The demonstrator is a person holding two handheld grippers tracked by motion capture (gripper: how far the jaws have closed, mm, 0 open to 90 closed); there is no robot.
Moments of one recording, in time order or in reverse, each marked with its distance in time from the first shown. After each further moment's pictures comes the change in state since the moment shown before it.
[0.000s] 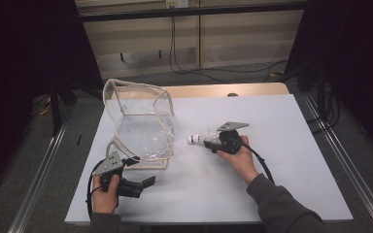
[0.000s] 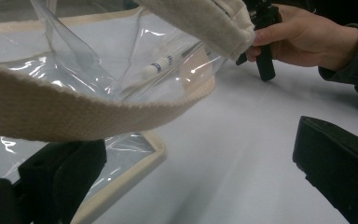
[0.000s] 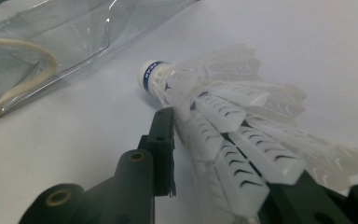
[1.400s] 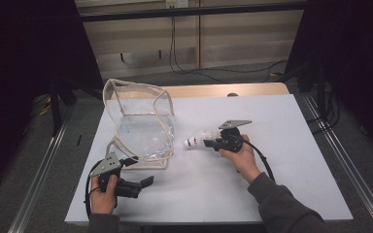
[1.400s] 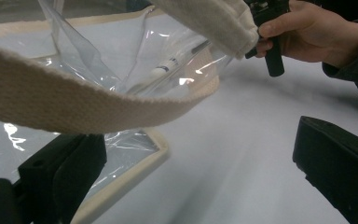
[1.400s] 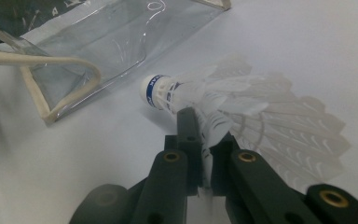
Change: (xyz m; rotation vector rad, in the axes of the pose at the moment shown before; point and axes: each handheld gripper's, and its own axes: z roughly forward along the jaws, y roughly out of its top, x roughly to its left) left arm 0.002 -0.001 -0.004 -0.007 0.004 -0.002; right arm 0.001 0.009 -0.011 -0.006 0.123 0.031
